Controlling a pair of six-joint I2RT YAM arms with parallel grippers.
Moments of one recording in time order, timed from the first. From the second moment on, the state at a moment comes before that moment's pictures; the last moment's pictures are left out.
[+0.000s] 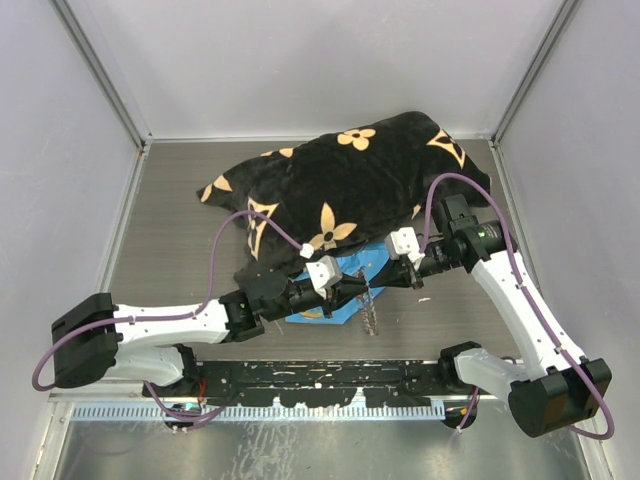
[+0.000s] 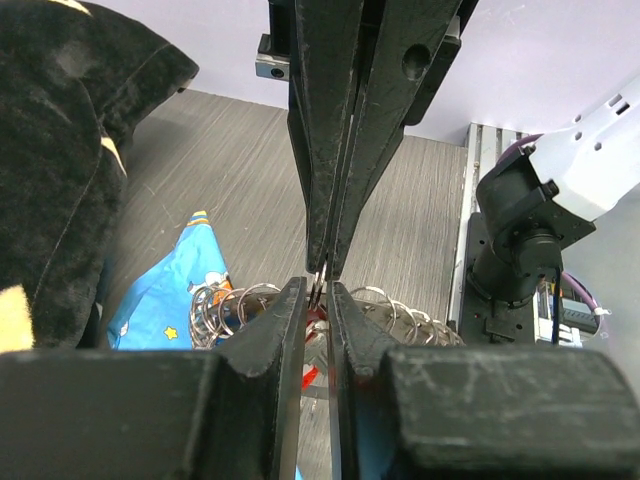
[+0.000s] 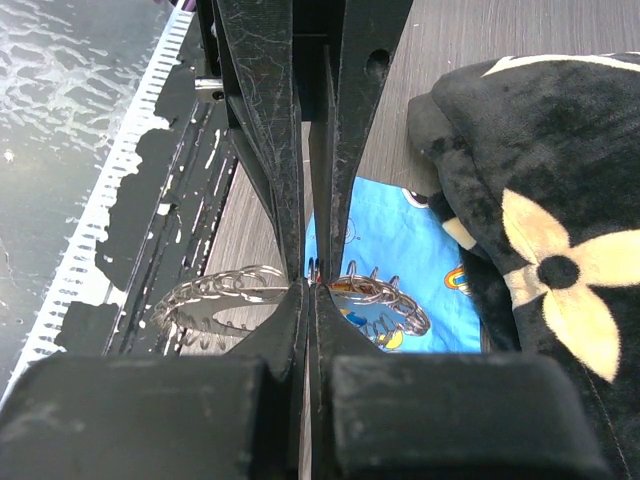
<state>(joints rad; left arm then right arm) -1.20 1.25 0.63 0.68 0.07 -0.03 0.27 1.08 1.07 -1.19 -1.21 -1.32</state>
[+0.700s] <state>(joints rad) -1.20 1.24 0.64 0.64 0.07 -0.01 0.27 1.07 1.07 -1.19 -1.22 -1.32</state>
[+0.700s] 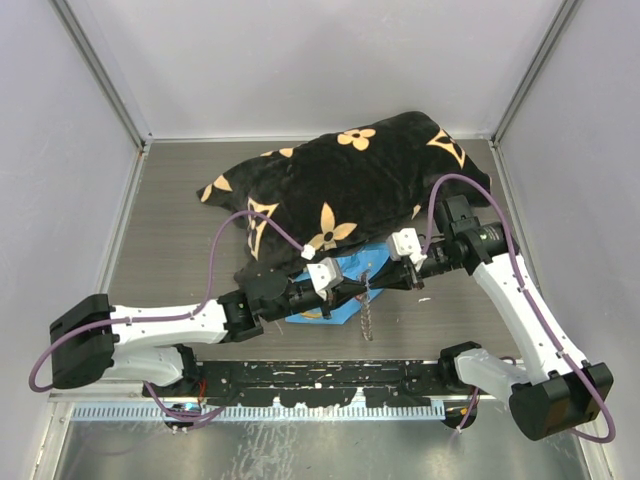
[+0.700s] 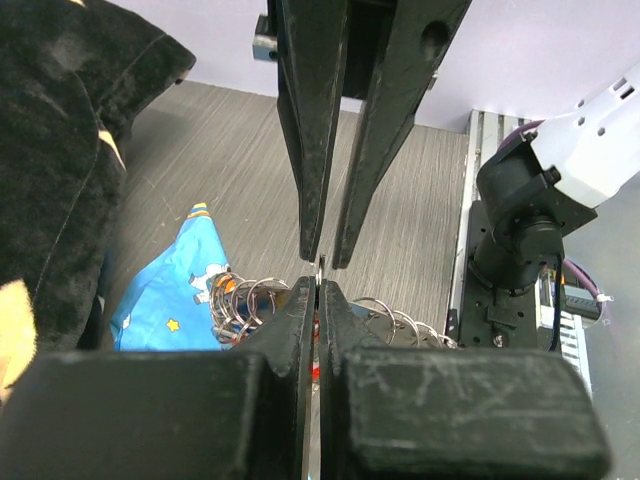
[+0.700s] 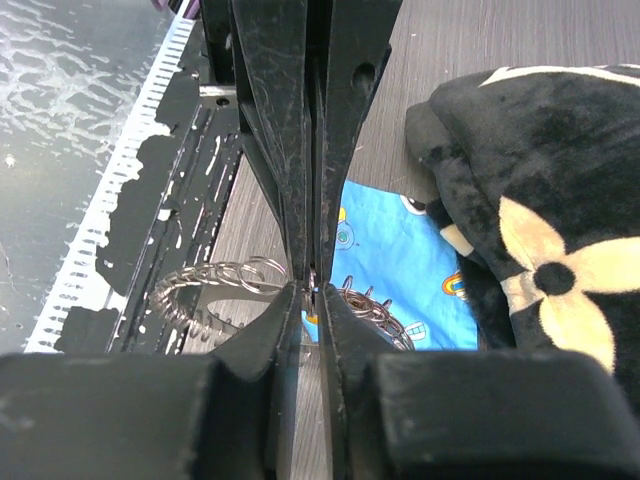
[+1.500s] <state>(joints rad) -1.20 1.24 0.48 1.07 0.03 -0.18 0.21 1.04 1.06 -1.07 -1.44 -1.10</state>
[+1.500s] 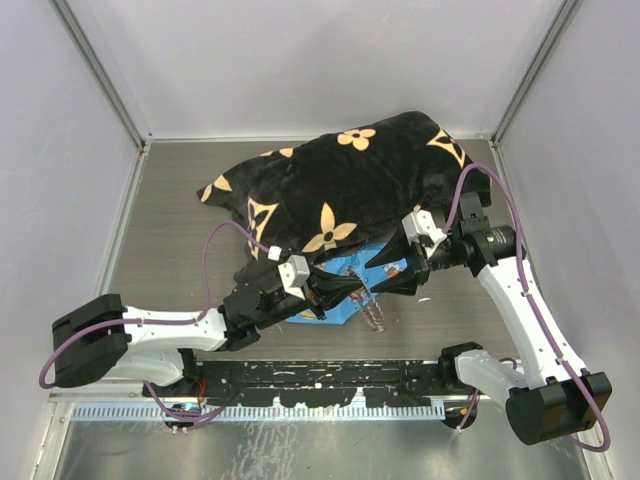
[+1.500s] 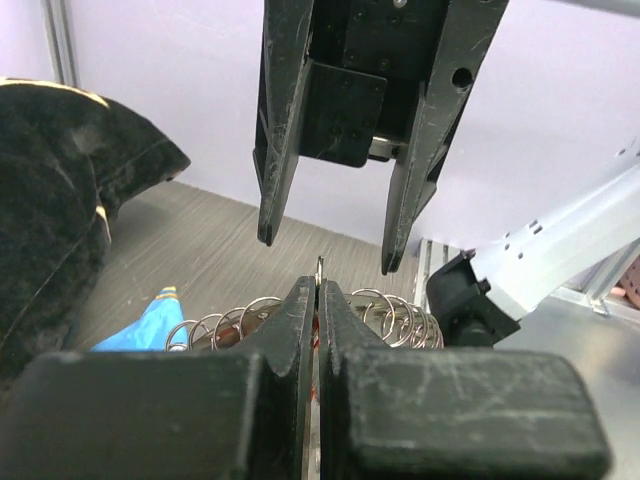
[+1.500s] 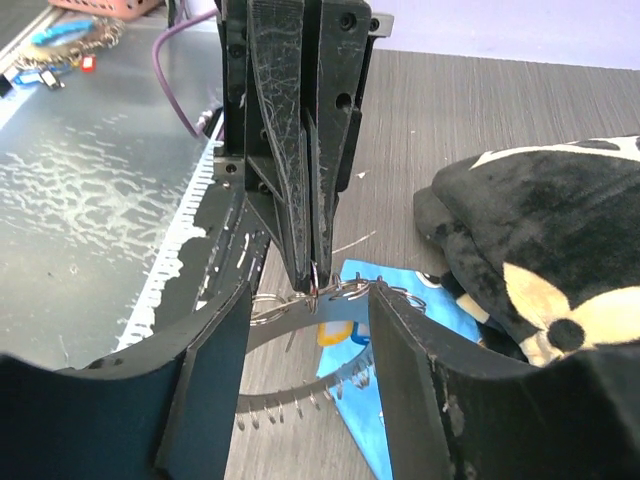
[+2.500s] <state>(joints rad) -1.20 1.30 0.48 1.23 0.03 -0.22 0.20 1.04 1.03 -0.92 -1.49 -0.86</state>
